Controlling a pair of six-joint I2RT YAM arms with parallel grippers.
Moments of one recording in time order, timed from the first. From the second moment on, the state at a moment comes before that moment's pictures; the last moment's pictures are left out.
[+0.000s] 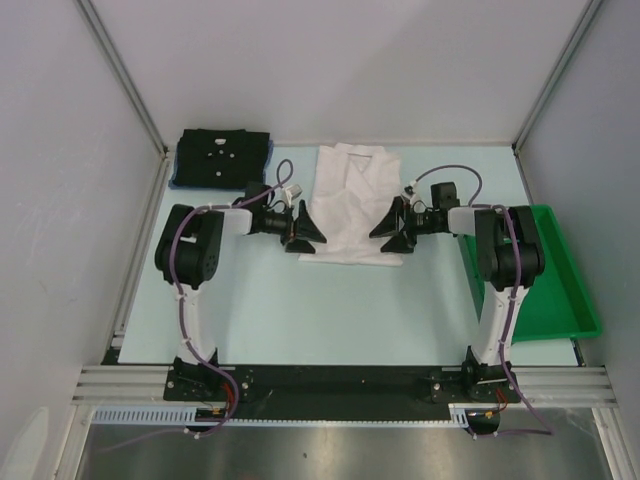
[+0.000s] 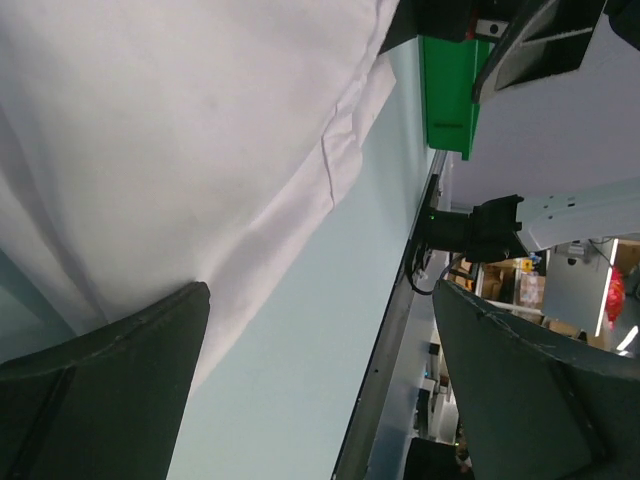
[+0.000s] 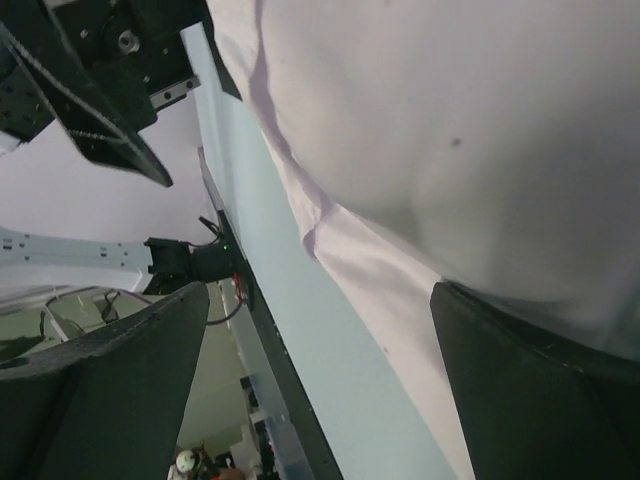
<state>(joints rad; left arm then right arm) -0.24 2.12 1.22 -0.05 1.13 -0.46 0.11 2.05 1.16 -0.11 -1.09 0.45</state>
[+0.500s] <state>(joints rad) -0.37 2.16 1.37 0.26 1.07 -0.71 0.19 2.12 1.26 0.33 -1.07 0.87</state>
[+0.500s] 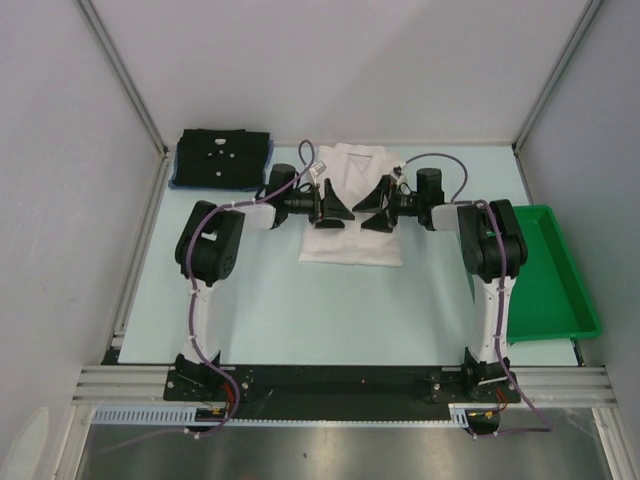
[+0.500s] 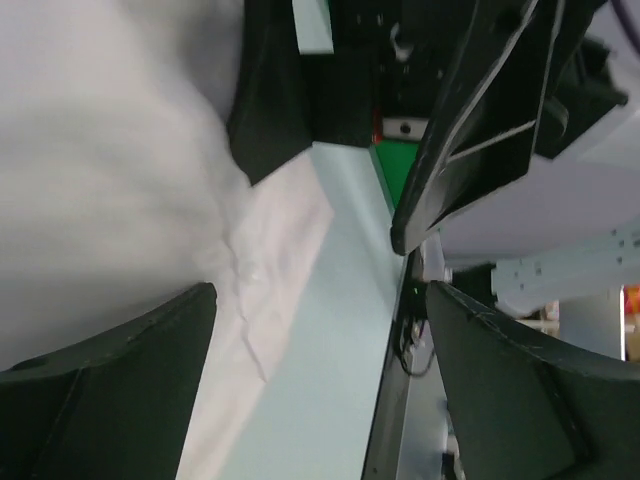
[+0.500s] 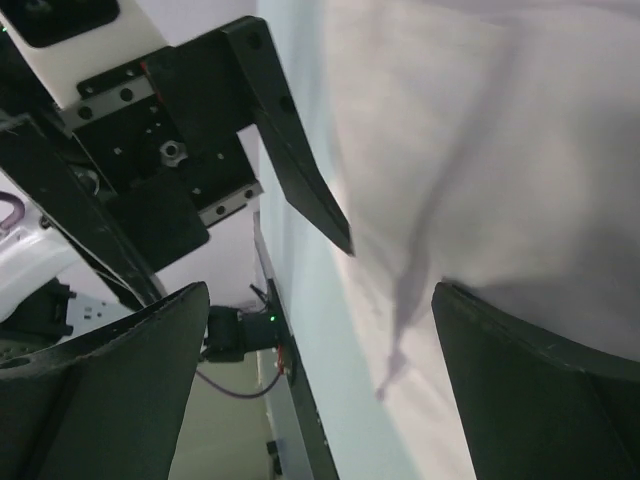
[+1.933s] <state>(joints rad) -0.26 2.20 1.48 0.14 0.94 -0.57 0.05 2.23 1.40 0.30 -1.02 0.90</state>
